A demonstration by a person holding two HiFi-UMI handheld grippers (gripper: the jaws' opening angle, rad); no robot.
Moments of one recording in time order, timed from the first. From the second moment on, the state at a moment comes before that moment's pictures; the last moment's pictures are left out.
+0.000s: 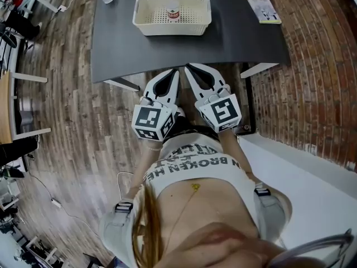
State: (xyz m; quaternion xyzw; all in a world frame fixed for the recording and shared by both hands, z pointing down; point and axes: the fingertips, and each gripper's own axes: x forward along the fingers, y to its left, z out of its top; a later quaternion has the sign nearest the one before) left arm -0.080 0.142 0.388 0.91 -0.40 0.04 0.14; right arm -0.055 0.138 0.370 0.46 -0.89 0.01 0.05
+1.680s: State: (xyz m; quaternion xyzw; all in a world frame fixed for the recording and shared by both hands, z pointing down) left arm -0.084 -0.006 0.406 0.89 -0.42 0.04 0.17; right arm -0.059 -0.017 0.385 0.42 -0.90 0.03 0.06
